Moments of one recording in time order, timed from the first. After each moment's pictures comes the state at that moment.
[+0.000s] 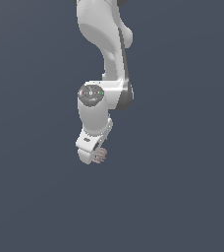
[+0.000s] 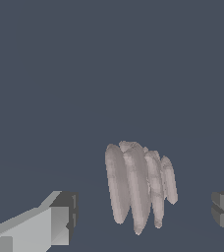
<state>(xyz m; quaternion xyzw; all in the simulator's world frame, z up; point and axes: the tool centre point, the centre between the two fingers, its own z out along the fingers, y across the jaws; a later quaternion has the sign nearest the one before) 0.027 -0.056 0.111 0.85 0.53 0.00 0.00</state>
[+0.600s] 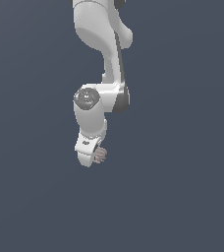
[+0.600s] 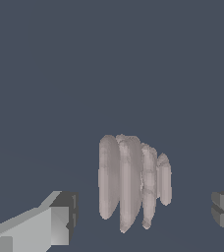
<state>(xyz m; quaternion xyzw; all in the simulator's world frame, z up) 0.031 -0.067 0.101 0.81 0.59 0.00 0.00</state>
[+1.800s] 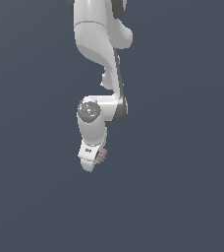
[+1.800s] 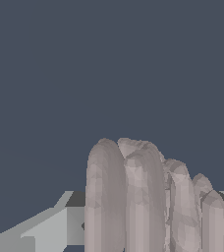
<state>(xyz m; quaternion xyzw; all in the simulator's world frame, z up) 0.031 -0.068 0.051 0.81 0.59 0.00 0.00</state>
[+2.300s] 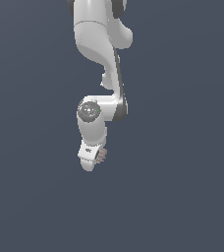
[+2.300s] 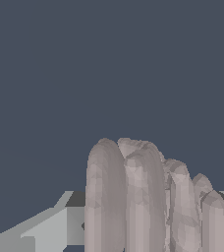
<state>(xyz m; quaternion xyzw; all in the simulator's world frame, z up) 0.031 -0.068 0.052 0.81 0.59 0.00 0.00</state>
